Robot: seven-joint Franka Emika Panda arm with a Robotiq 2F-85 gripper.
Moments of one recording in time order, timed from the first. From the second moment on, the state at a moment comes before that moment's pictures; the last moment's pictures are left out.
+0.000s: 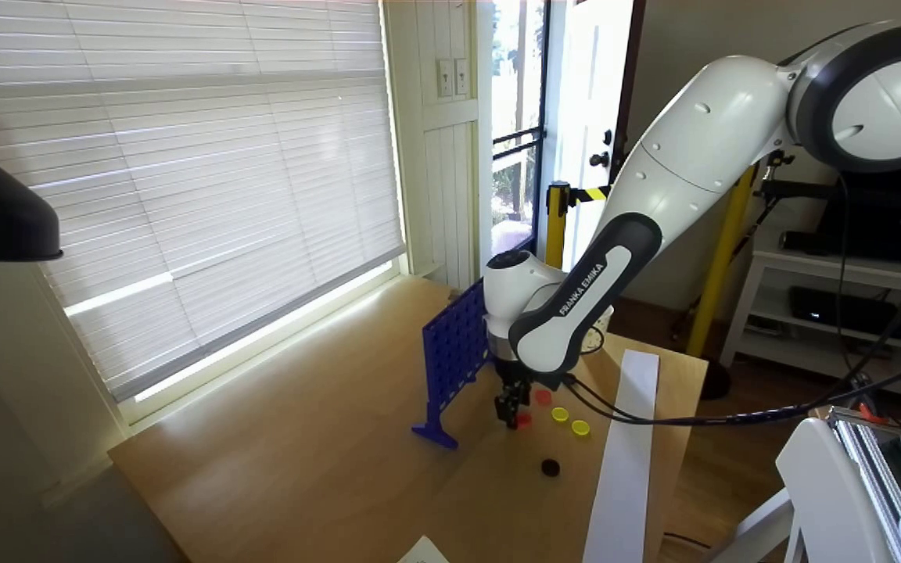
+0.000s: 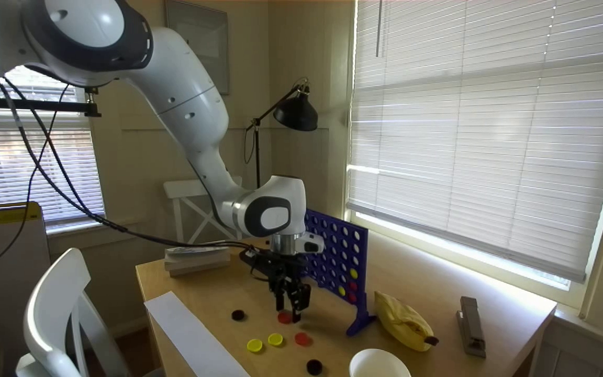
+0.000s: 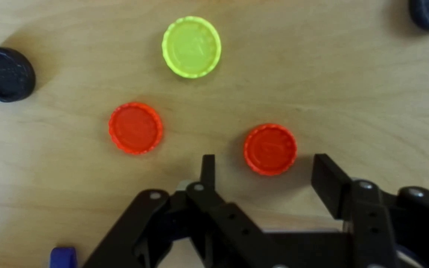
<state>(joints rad) 0.00 0.70 -0.10 -1.93 -0.04 2.59 0.04</state>
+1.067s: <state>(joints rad) -0.01 0.70 -0.08 -1.93 -0.04 2.58 0.03</state>
